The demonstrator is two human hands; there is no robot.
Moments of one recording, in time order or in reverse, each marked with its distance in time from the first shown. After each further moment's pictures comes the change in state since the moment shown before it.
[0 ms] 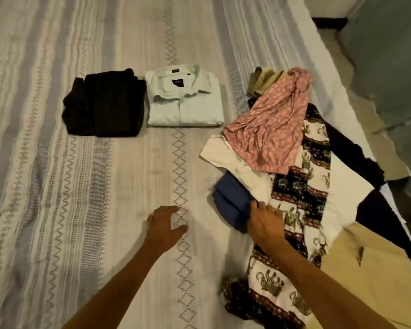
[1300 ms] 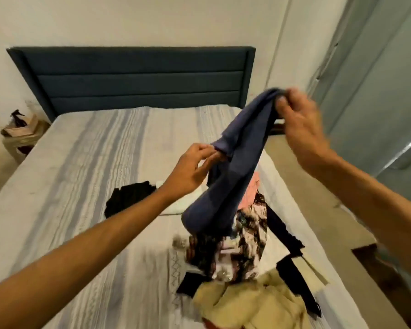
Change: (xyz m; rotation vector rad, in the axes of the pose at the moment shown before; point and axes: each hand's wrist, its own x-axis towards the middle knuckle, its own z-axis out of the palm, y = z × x) left_hand -0.223 0.427 -0.316 -0.119 0.370 0.975; right_hand -0.196 0.182 -0.578 1.367 0.777 -0.448
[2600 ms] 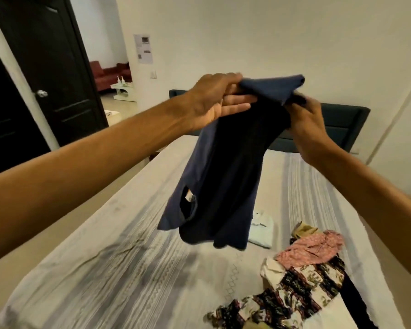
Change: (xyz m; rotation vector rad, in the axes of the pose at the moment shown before) left_hand -0.066 0.250 -0.275 -0.603 0.454 -0.415; right_hand -0.007 -0.196 0.120 0.451 -0.326 -0.174
